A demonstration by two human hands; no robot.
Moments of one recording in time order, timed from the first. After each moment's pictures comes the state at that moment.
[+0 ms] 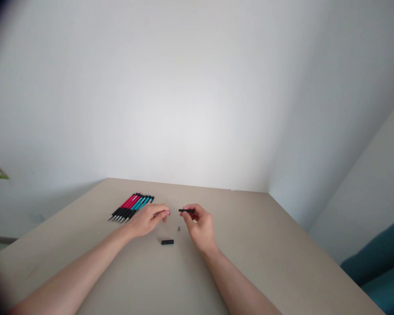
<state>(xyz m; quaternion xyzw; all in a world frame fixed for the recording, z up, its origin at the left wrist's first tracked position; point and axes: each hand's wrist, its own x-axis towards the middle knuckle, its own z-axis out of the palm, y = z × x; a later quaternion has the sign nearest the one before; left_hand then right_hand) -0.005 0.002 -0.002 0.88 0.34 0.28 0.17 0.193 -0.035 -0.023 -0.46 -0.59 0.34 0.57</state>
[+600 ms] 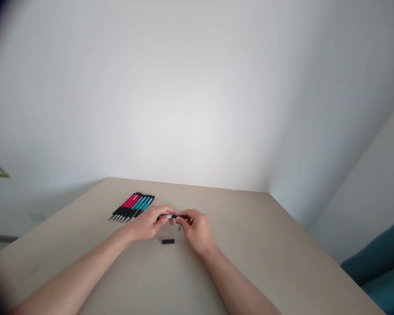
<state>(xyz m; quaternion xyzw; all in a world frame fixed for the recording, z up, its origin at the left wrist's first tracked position) 0.000 -0.005 -0.001 0.88 0.30 0.27 0.25 0.188 -0.039 -0.022 -0.49 -0.69 0.23 0.48</state>
